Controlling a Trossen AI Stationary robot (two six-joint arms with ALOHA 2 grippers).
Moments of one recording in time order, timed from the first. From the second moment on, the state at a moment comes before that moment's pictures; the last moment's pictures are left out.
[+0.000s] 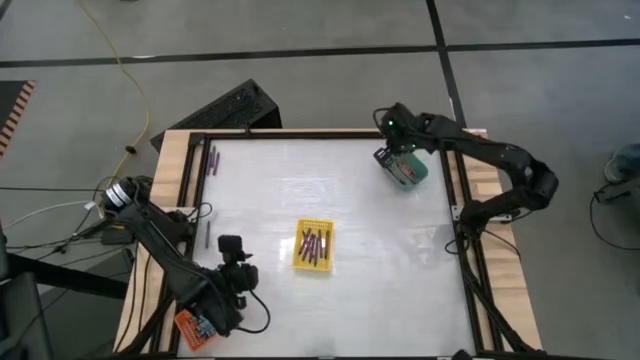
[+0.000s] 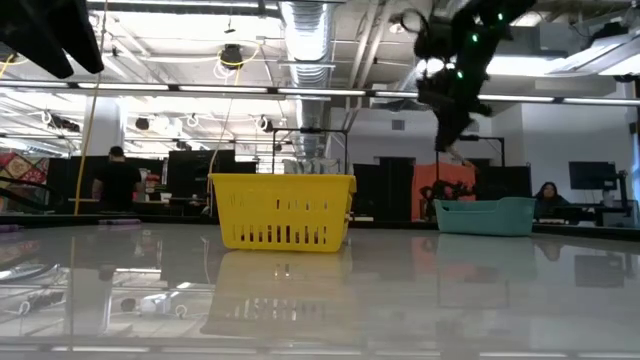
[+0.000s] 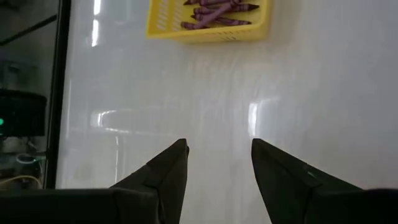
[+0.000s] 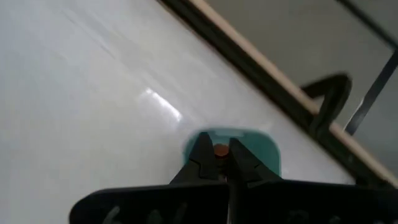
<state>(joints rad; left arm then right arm) -0.81 1.60 1.26 -1.20 -0.66 -0.76 -0.65 1.30 1.15 -0.81 0.19 0.13</state>
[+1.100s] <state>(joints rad) -0.82 1.60 1.26 -1.20 -0.65 -0.83 -0.75 1.30 0.90 -0.66 0.07 0.13</state>
